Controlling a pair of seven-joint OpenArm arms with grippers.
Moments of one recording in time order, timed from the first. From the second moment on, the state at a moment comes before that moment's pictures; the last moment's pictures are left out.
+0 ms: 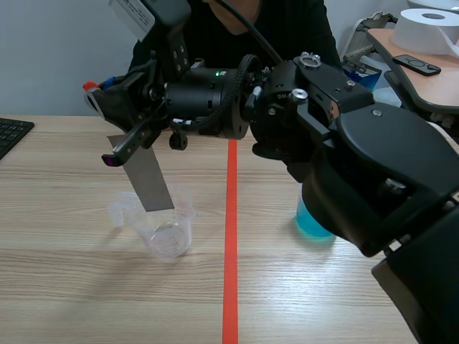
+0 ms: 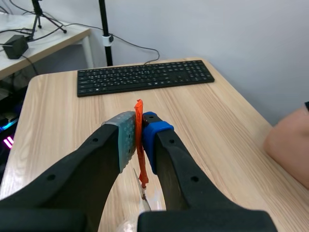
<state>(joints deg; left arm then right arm) 66.1 -23.4 -28.4 78.4 20.3 -30.4 -66.3 17.8 4.8 -32.0 85.2 17.1 41.4 -8.8</state>
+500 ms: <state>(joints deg) 66.1 -23.4 -28.4 78.4 20.3 -30.4 -66.3 17.8 4.8 -32.0 75.4 7.7 39.9 1.5</state>
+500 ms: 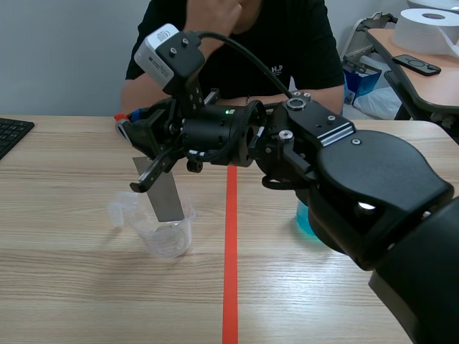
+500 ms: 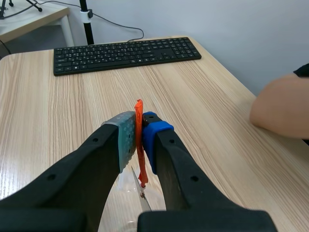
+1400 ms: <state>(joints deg) 66.1 -23.4 -28.4 78.4 20.3 -30.4 -64.6 17.8 4.8 -32.0 74.5 0.9 44.1 2.2</state>
